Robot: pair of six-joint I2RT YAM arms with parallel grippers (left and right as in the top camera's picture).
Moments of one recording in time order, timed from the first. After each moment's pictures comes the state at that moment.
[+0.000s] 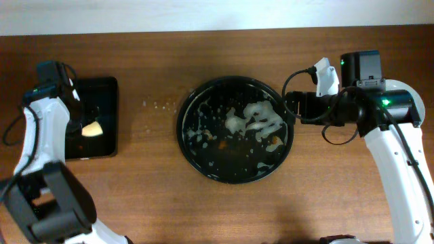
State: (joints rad) left arm 0.33 1.84 1.45 -0.89 -0.06 -0.20; right arm 0.06 1.42 1.46 -1.12 -0.43 0.13
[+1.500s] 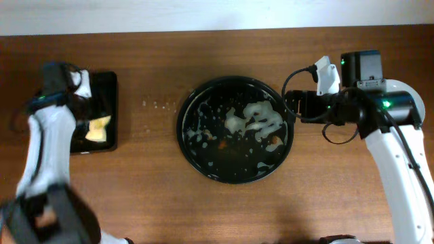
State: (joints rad) left arm 0.29 1.67 1.37 -0.77 0.15 0.00; right arm 0.07 1.39 1.46 -1.08 -0.41 0.13
